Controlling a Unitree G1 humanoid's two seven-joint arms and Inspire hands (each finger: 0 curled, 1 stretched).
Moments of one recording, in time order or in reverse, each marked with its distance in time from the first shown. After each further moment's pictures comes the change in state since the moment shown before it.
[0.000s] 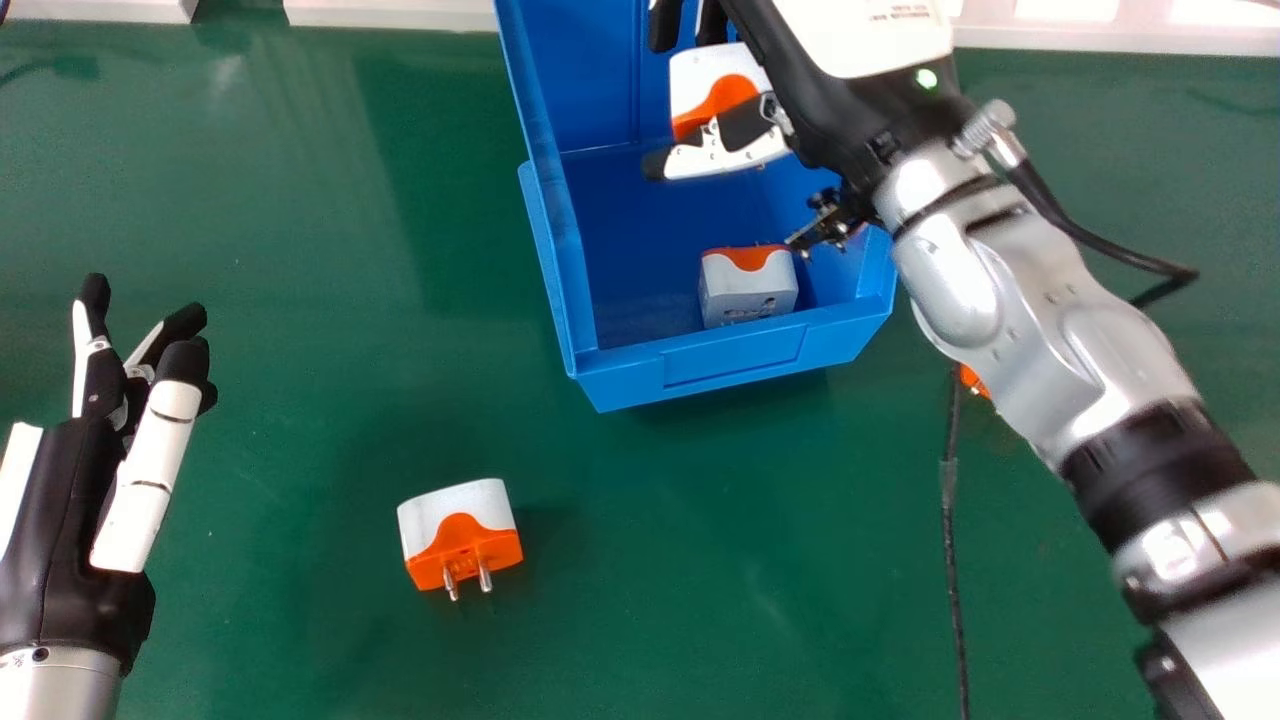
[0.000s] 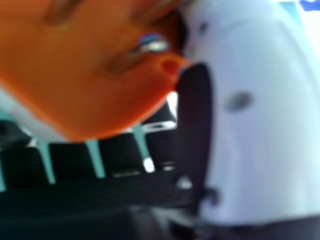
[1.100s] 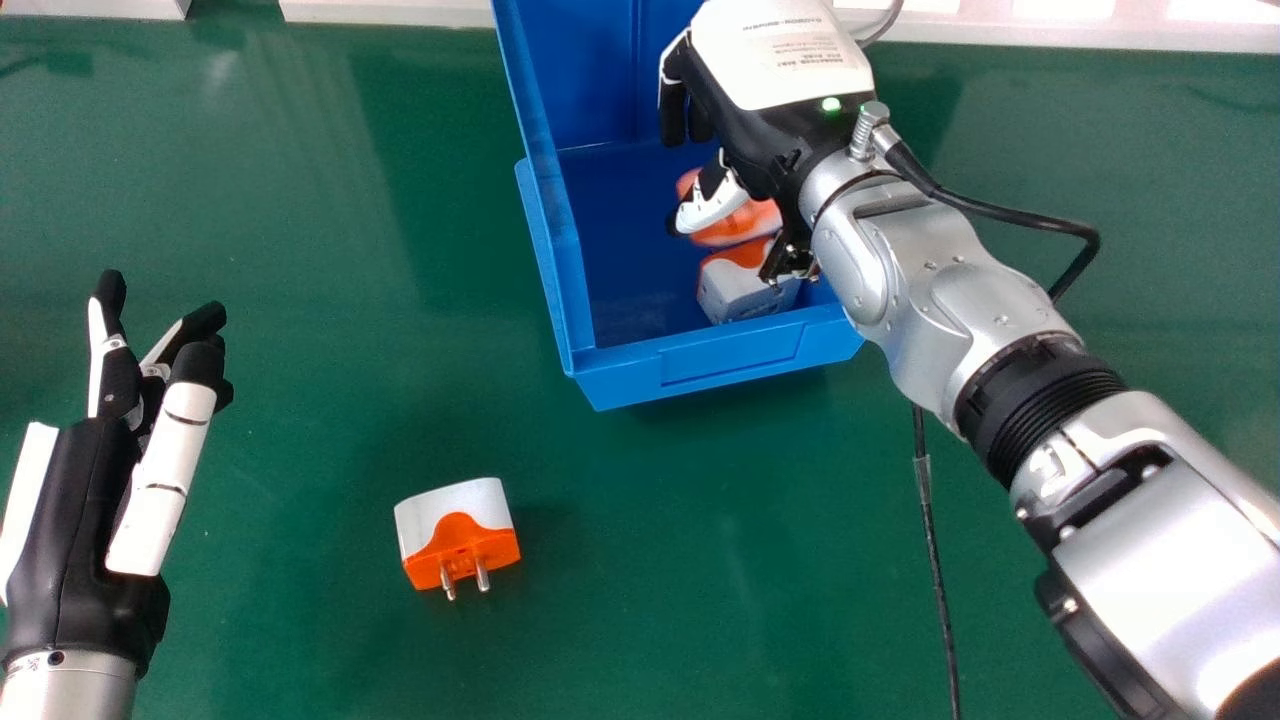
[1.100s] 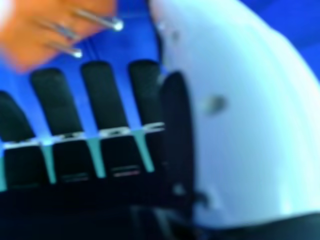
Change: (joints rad) left arm 0.019 -0.015 -0.026 -0.039 0.009 -0.006 0.021; right arm -0.162 0.119 0.186 0.296 -0.001 0.274 0.108
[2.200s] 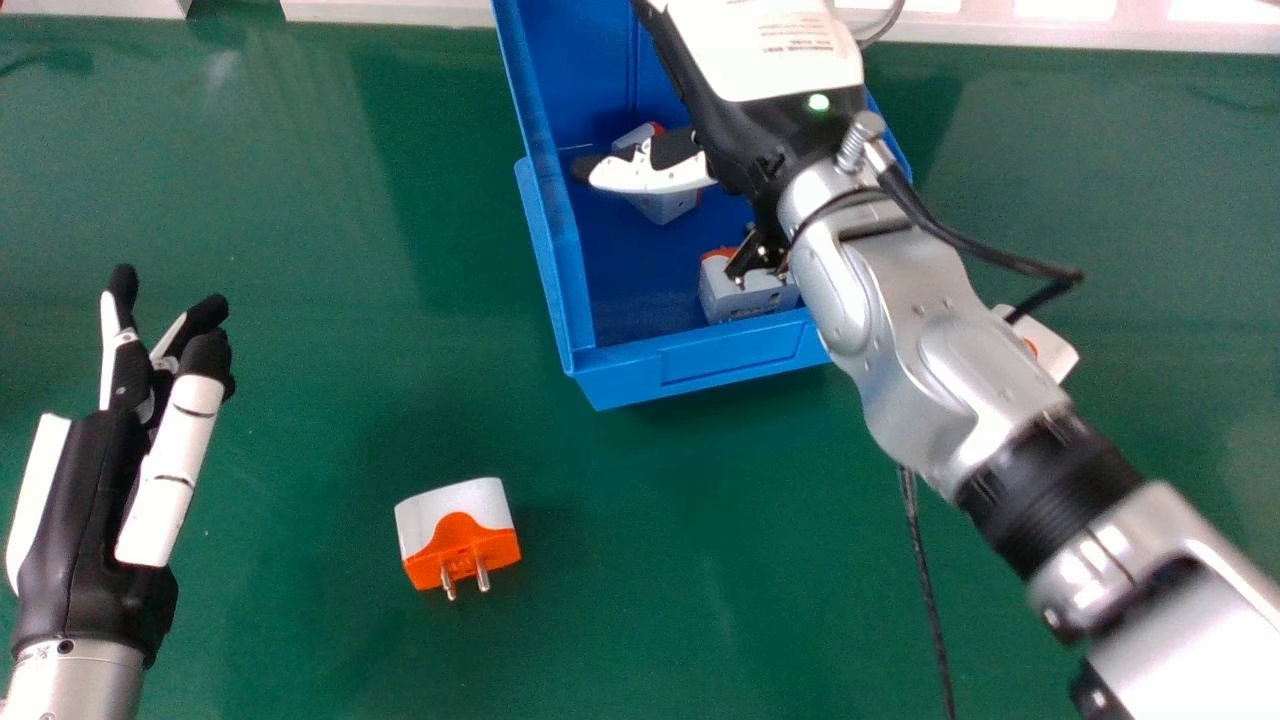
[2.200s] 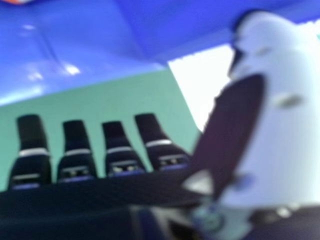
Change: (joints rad) left arm -0.020 0.012 -0.003 0.027 -0.002 0.006 -0.006; right arm 0.324 -0.070 -0.043 -0.710 -0.015 0.190 0.066
